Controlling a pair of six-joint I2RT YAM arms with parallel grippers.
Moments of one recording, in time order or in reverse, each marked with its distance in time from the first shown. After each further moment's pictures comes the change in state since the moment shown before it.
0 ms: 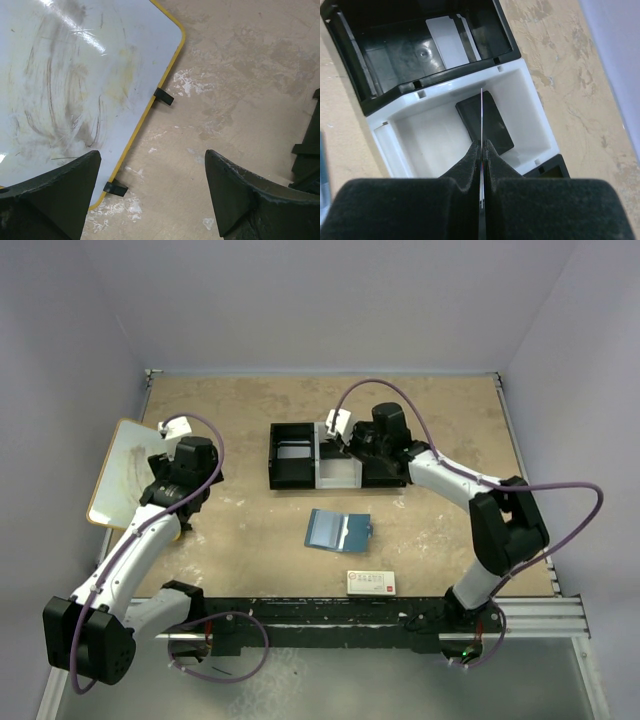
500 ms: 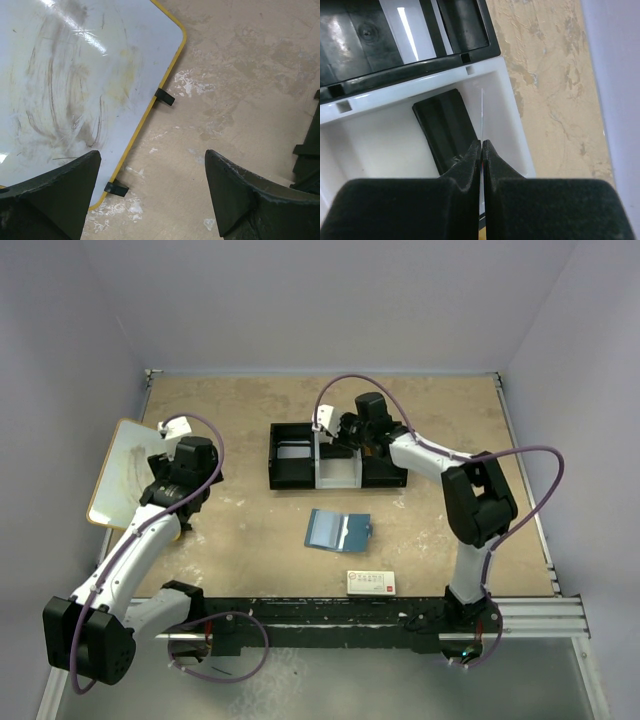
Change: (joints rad) left arm 0.000 0.000 0.000 0.000 -0.005 0.002; right arm 0.000 0.240 0.224 -0.077 0.090 -0.162
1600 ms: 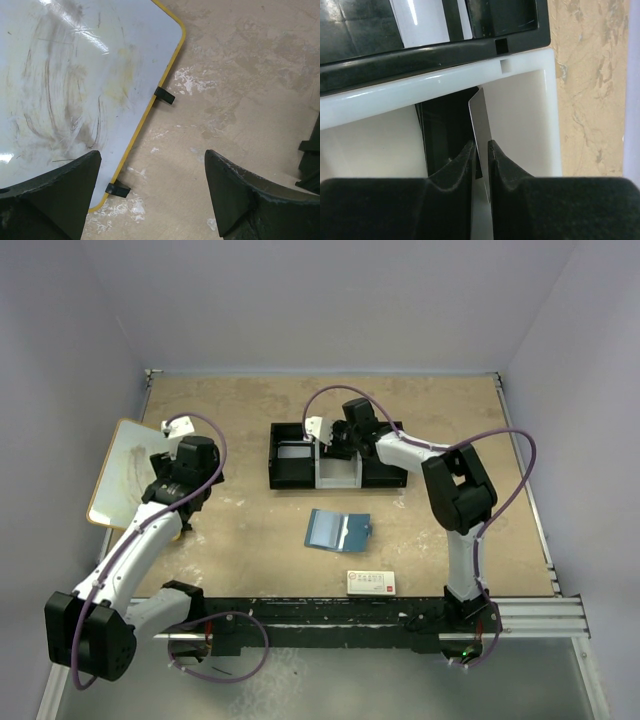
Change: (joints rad) left arm 0.000 0.019 0.000 0.007 0.006 0.024; right arm 0.023 0.167 0.104 -0.064 0.086 -0.125
